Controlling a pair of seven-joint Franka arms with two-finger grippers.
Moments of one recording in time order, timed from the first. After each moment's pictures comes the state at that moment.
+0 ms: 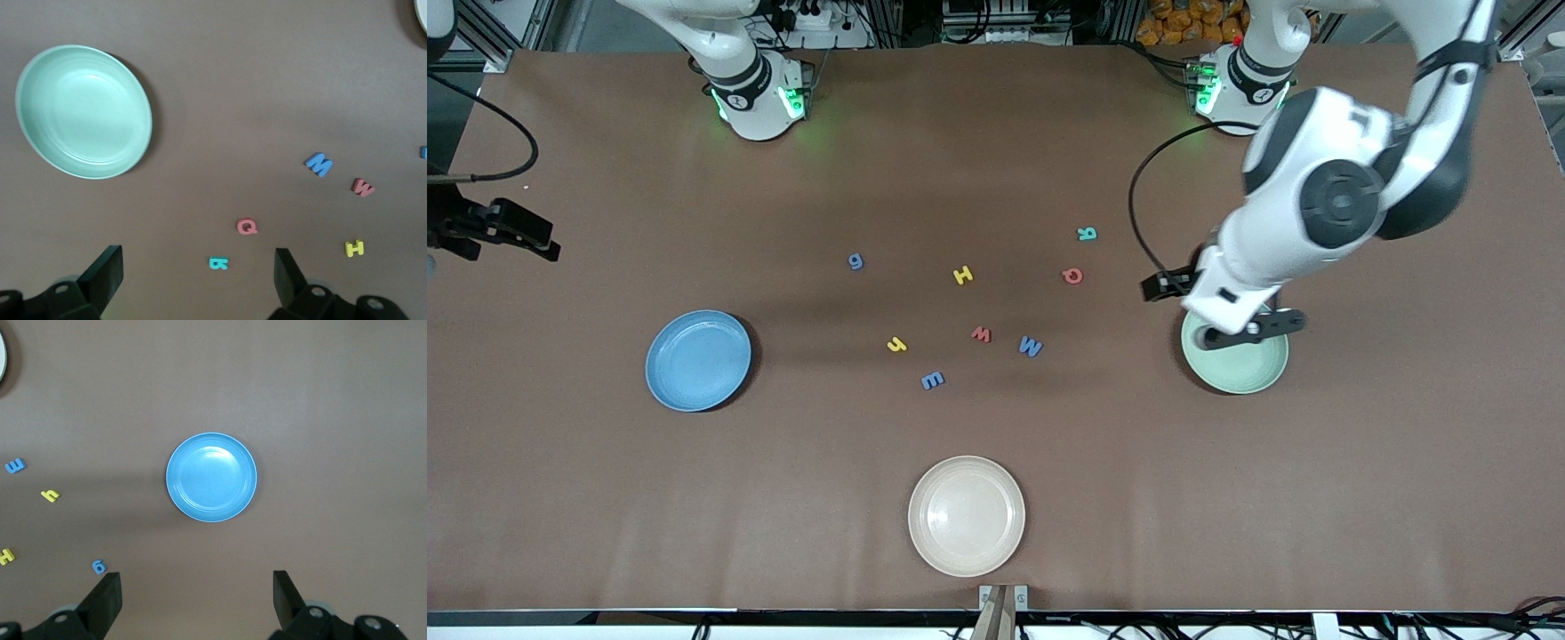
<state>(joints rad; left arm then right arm) -0.27 0.33 -0.22 -1.57 -0.07 1.77 -0.68 -0.11 0.05 0.07 -1.54 -0.02 1.57 -0.02</state>
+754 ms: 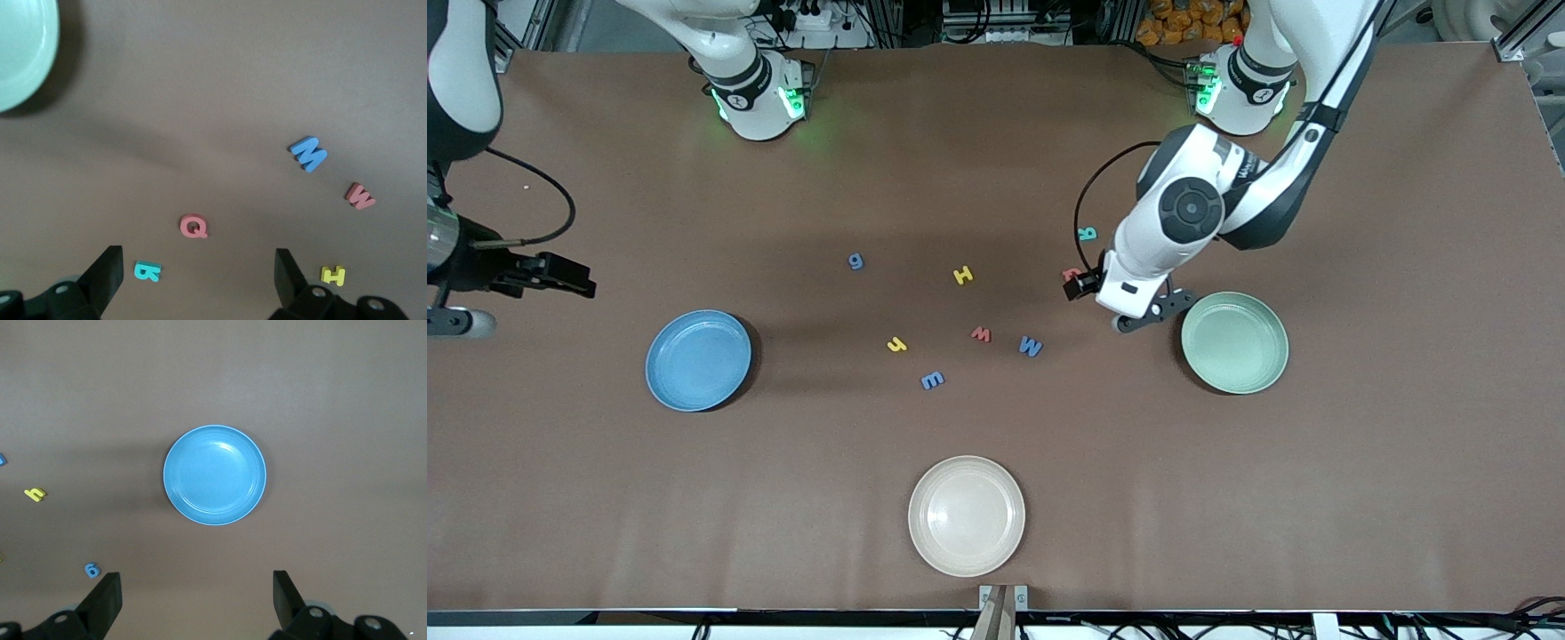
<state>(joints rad) -0.32 0.34 -0.31 -1.89 -0.11 2.15 -0.95 -0.11 0.17 0.07 -1.54 -0.02 1.60 -0.03</state>
